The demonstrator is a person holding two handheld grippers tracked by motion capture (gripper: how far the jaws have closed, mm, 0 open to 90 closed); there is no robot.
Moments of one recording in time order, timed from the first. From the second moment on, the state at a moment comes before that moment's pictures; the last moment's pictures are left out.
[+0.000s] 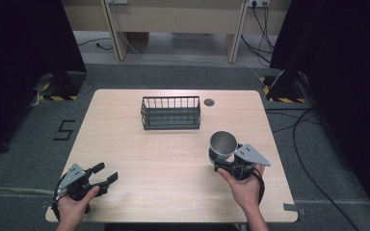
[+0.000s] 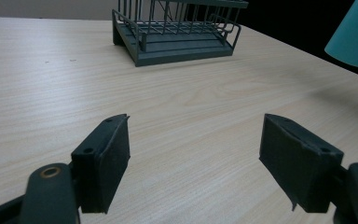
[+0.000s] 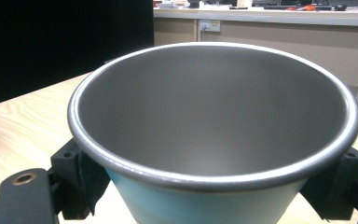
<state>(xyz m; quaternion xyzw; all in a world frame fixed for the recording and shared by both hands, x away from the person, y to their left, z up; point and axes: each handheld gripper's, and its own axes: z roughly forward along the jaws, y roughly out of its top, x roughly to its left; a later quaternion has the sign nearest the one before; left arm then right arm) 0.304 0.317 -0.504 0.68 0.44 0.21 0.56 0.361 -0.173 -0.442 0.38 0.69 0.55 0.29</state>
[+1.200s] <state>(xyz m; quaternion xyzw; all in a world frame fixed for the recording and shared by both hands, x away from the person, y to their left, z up) 0.302 0.320 -0.504 0.68 0.44 0.21 0.55 0.413 -0.139 -0.419 0.37 0.69 0.56 0.28</state>
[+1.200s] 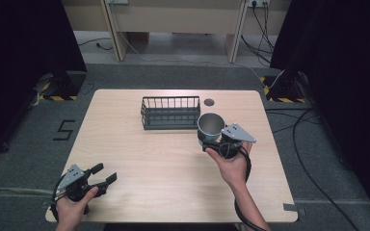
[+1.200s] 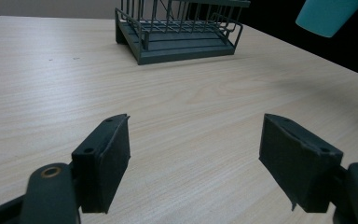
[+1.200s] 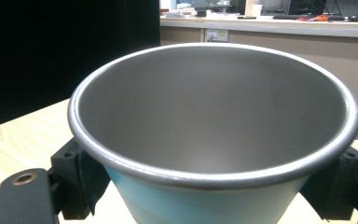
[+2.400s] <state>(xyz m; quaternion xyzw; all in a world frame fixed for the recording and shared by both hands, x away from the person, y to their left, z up) 0.301 0.320 -0.504 0.68 0.44 0.21 0.55 0.451 -0.112 -0.406 0.37 0.68 0.57 0.28</state>
